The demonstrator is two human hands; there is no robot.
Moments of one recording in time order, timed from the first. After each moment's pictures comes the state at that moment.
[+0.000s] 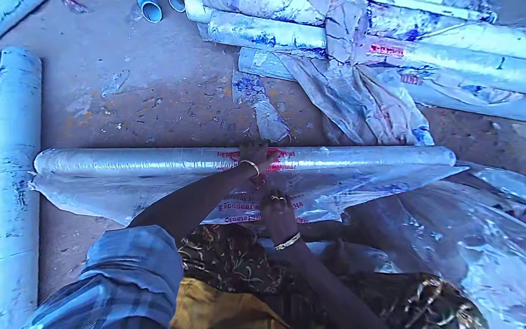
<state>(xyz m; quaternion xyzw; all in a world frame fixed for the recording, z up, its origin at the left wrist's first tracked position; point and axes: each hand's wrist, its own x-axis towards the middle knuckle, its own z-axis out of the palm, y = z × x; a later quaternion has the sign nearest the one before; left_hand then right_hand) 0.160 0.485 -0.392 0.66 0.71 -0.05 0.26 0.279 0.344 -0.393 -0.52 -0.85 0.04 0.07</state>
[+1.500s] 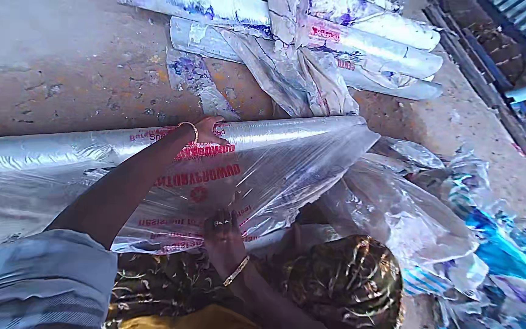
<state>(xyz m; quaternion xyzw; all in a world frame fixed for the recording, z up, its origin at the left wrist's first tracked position) 0.117 0.583 -0.421 0.77 0.53 0.03 0.36 0.269 0.303 -0.395 -0.50 -0.86 0.03 0.05</state>
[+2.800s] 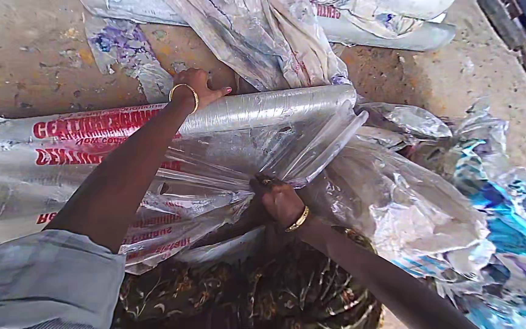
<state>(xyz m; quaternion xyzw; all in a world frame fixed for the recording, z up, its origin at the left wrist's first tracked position) 0.256 0.651 -0.396 0.72 0.66 0.00 0.22 0.471 0.413 -0.379 -0.50 -0.85 0.14 -0.01</state>
